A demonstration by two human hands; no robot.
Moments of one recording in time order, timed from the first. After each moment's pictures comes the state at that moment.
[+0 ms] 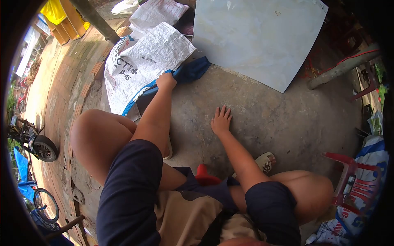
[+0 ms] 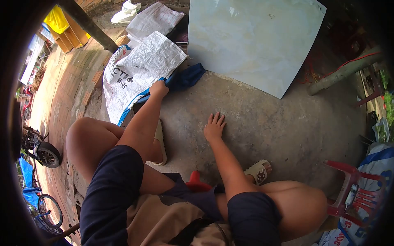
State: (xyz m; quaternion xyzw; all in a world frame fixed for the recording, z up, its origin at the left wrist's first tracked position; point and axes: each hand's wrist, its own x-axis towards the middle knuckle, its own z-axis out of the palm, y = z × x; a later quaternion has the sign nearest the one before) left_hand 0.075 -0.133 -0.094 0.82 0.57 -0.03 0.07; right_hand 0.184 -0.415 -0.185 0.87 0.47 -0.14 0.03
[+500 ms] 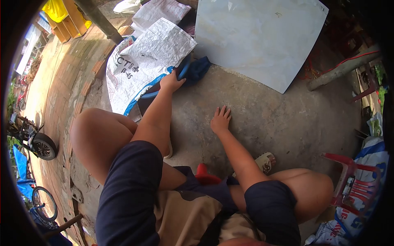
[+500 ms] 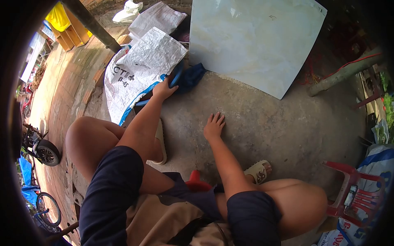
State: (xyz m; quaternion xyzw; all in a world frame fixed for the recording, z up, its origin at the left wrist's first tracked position) left_hand 0.071 -0.154 -0.083 0.85 0.51 -0.03 0.14; right_hand 0.180 -0.413 -0.174 0.87 0.47 -0.17 0.05
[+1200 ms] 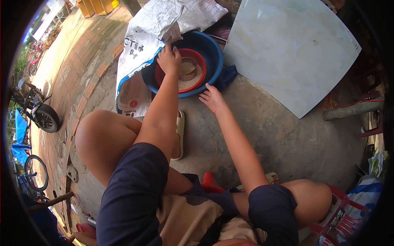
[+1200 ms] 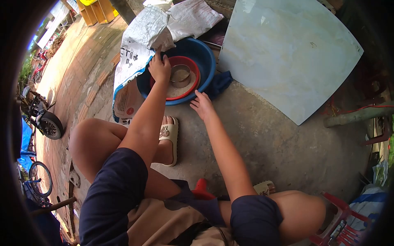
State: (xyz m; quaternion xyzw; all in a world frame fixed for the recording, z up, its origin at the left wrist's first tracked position) left_hand 0.031 -0.064 -0.029 0.68 0.60 0.42 0.01; right_hand 0.149 -0.232 -0.103 0.44 0.03 -0.67 -0.60
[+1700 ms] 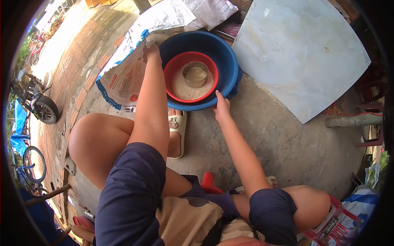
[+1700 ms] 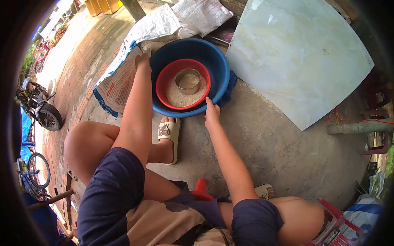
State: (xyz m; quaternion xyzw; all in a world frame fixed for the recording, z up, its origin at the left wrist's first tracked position) left_hand -0.049 0.022 -0.051 0.36 0.71 0.49 0.36; right_hand 0.138 -0.258 -0.119 0.54 0.01 -0.57 -0.62
